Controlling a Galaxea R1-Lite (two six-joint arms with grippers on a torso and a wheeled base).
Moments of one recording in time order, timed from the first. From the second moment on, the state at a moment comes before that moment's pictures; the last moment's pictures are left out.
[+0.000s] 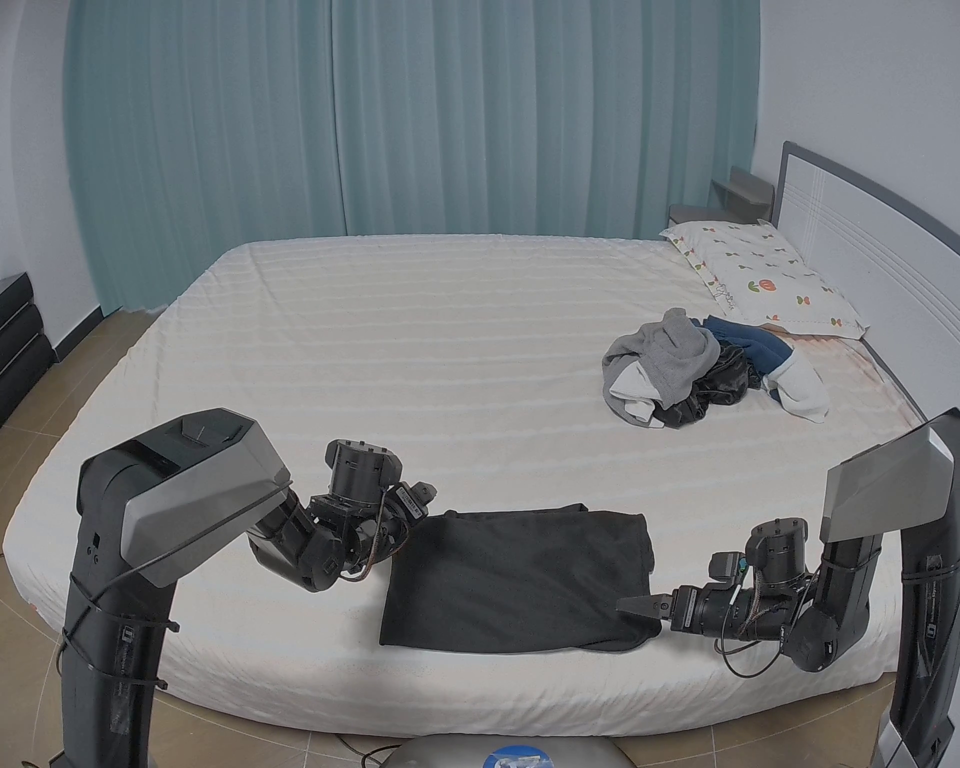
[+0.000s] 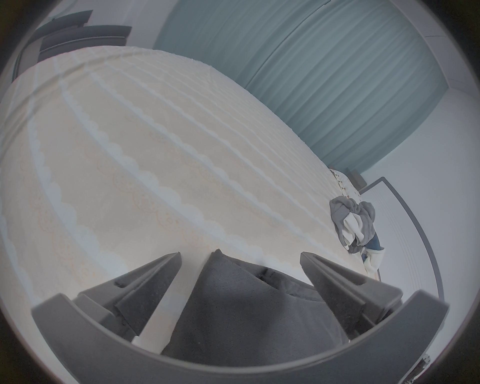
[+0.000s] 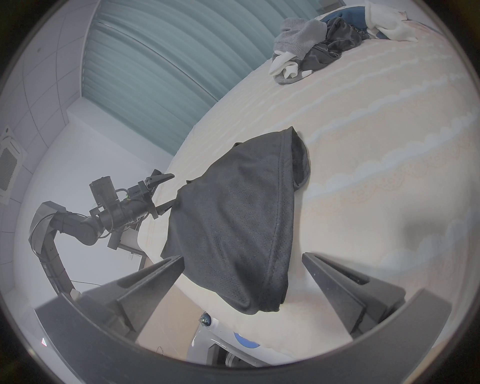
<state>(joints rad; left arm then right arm) -0.39 2.47 -1.19 -0.68 0.13 -0.90 0.26 2.36 -0.37 -1.37 0.45 0.54</state>
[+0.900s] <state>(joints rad) -0.38 2.54 -1.23 -0.69 0.18 -0.90 0.28 2.42 -0.32 -1.45 0.44 0.45</state>
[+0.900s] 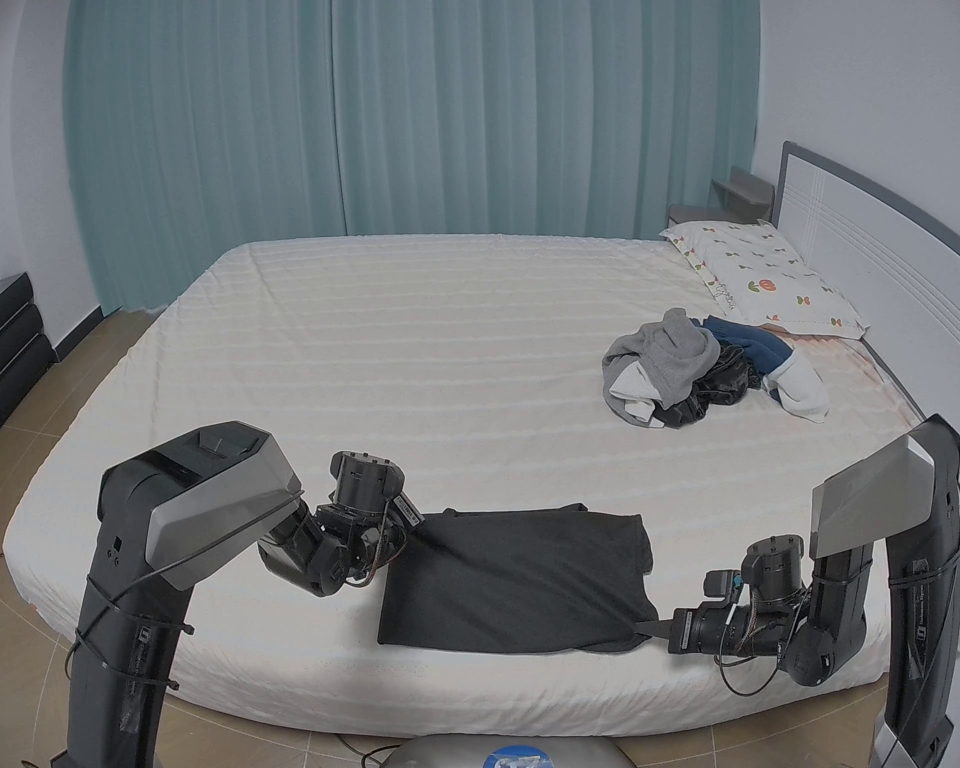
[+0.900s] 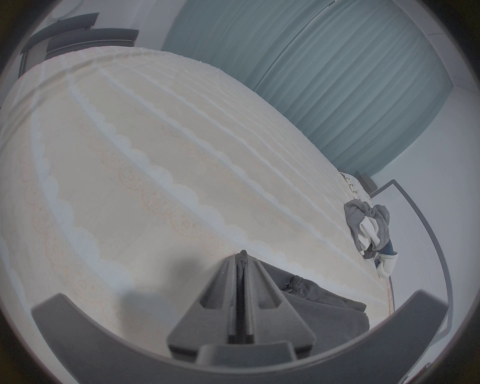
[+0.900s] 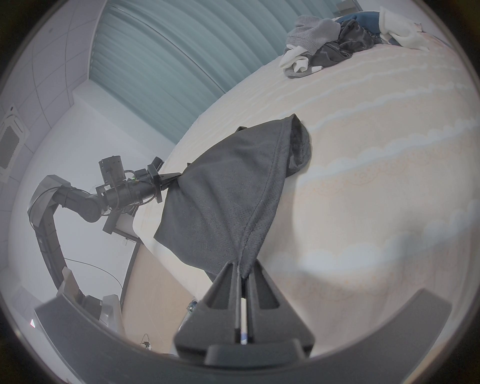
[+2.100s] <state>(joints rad) -0.36 2.52 -1.21 -0.76 0.19 -1.07 0.19 2.47 -0.72 -1.38 0.40 0.69</state>
